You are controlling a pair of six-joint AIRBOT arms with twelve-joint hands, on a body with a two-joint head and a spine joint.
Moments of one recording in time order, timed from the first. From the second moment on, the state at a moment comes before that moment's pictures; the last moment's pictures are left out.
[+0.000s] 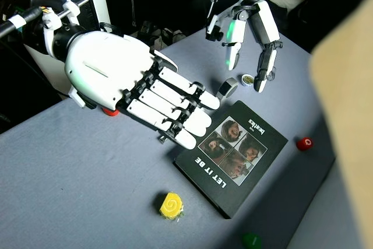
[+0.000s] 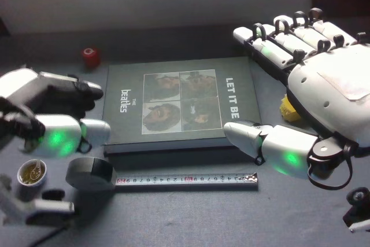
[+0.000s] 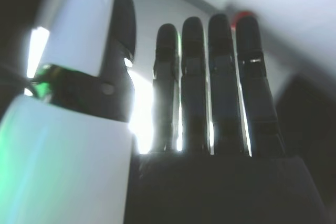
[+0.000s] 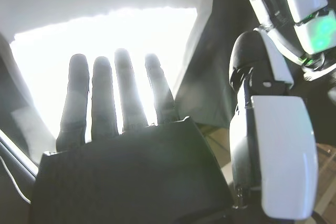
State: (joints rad) left arm 0.73 -0.69 0.58 -1.35 -0.73 1.09; right arm -0.47 -0.94 0.44 1.00 1.05 -2.00
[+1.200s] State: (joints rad) left arm 1.14 -0.87 0.74 -0.67 -1.01 0.55; right arm -0.46 -0.95 0.44 1.00 1.06 -1.99
